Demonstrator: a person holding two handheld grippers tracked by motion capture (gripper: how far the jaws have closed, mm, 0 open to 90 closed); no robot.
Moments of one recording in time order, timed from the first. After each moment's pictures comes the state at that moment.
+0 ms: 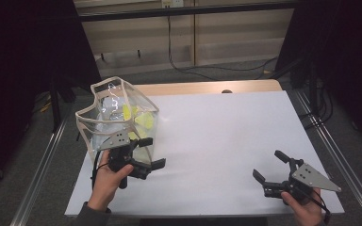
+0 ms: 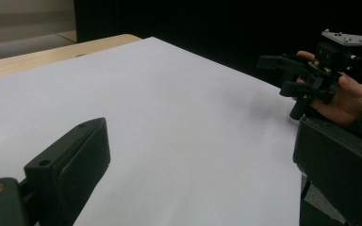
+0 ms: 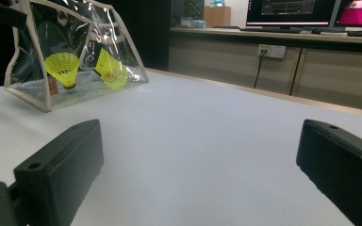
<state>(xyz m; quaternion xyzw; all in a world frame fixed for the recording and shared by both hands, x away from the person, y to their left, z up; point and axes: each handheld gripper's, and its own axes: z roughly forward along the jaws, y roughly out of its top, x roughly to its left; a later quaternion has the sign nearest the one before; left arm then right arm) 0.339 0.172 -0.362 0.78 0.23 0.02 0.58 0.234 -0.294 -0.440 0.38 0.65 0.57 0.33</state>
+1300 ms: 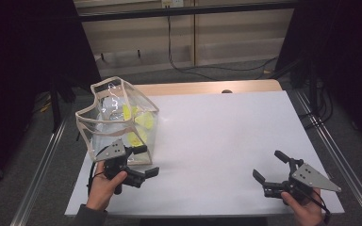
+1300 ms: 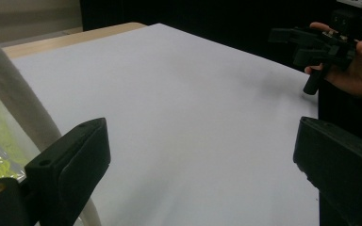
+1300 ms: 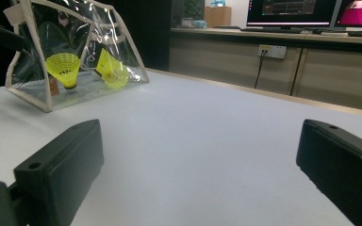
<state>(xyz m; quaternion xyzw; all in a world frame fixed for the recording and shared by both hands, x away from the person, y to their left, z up) 0.334 0.193 -0.392 0.79 0.22 0.04 0.57 0.234 -0.294 -0.440 0.38 0.65 0.58 0.33</state>
